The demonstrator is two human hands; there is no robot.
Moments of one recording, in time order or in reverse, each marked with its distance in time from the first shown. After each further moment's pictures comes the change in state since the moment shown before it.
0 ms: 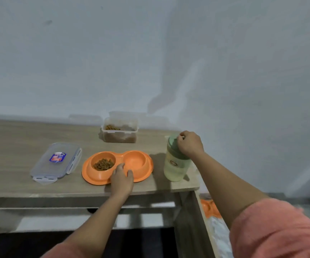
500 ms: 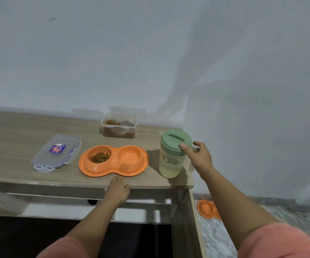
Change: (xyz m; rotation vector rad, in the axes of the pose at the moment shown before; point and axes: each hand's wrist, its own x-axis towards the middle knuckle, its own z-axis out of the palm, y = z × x) left_hand -0.020 -0.031 0.031 0.387 -0.237 -0.049; right_hand -0.015 0.089 -0.002 0.589 -0.061 0.115
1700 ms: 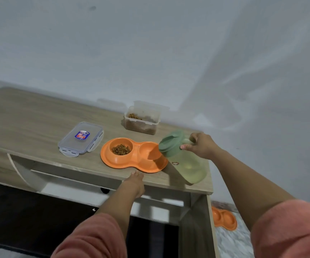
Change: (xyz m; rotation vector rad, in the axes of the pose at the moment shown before) left_hand 0.016 0.004 -0.015 0.419 -0.335 -0.054; right_hand 0.021 -0.070 0.050 -0.714 -0.401 -0.272
